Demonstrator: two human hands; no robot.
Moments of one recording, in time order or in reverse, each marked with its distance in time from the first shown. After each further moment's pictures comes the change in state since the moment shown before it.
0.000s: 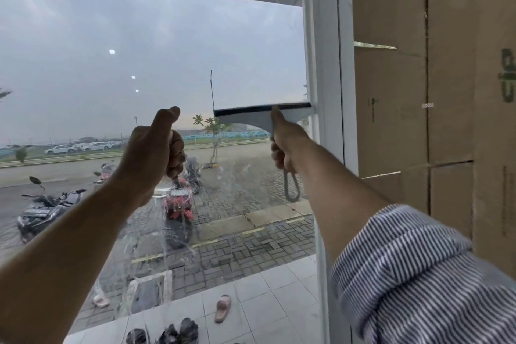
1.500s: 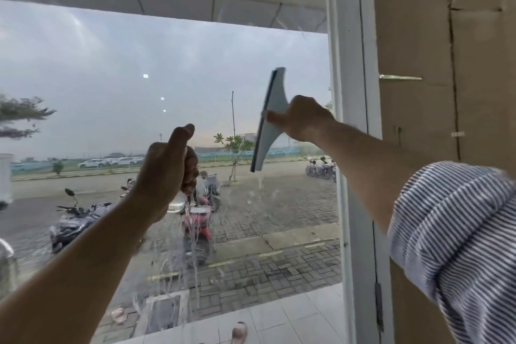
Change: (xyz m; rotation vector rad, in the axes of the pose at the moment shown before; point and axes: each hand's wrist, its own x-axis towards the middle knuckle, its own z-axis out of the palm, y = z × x) left_hand -0.007 0.025 -0.036 -0.011 0.017 0.060; right_hand -0.010 -0.091 0.009 -1.026 0.180 -0.696
